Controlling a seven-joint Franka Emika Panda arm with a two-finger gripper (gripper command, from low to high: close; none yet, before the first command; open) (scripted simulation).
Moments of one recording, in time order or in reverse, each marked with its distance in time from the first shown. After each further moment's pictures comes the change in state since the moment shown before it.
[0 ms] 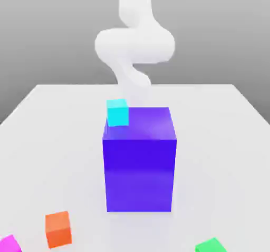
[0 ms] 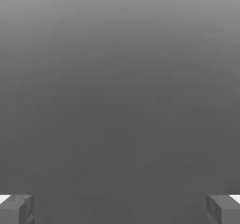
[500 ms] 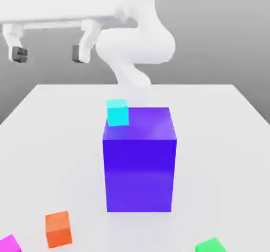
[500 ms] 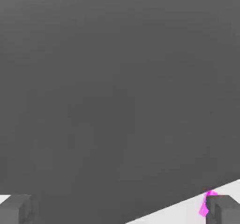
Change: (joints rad) arm -0.121 0.549 -0.084 0.084 0.007 0.118 0.141
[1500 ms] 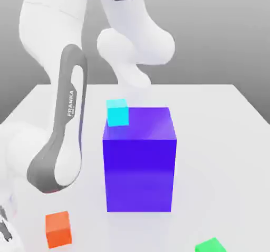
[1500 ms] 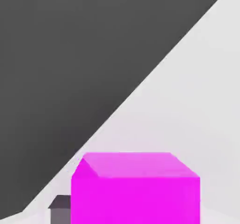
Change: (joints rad) arm -0.177 0.714 -0.052 0.117 0.151 0.193 0.062
